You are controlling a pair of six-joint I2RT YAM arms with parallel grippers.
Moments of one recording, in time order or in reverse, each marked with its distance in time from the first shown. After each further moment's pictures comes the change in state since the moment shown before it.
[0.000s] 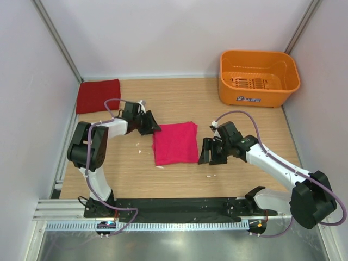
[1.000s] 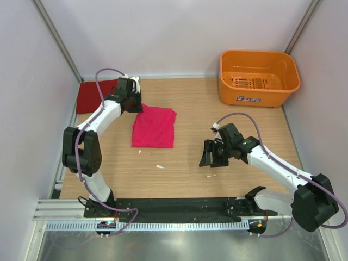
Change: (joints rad) left arm 0.026 -0.068 0.356 -0.375 -0.274 0.345; right arm 0.000 -0.031 -0.021 -0.032 -0.005 0.010
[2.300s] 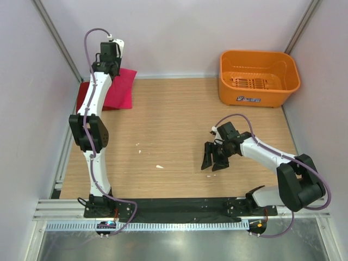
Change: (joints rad) left arm 0.161 0.398 0.856 -0.208 -0.403 0.476; right arm -0.092 0.203 -0.001 0.000 -0.089 -0.090
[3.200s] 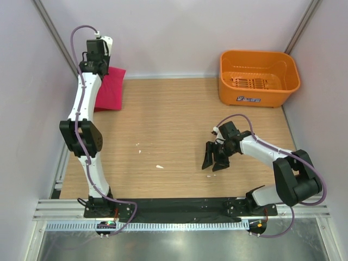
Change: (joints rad) left arm 0.066 -0.116 -0.051 -0.038 -0.005 0.047; right arm -0.045 0.055 0.000 0.010 -0.045 -0.012
